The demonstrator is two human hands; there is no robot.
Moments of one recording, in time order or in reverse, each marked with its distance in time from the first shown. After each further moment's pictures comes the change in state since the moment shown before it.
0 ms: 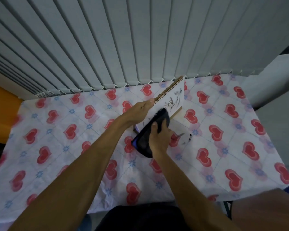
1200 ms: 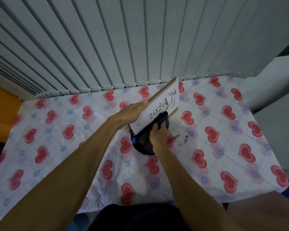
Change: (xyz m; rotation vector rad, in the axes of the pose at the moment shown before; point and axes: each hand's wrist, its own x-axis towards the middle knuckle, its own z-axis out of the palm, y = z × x) left_hand -0.002 0.005 -0.001 -0.025 0.027 -0.110; right_hand 0.019 -0.013 -0.024 -0.013 -0.099 0.165
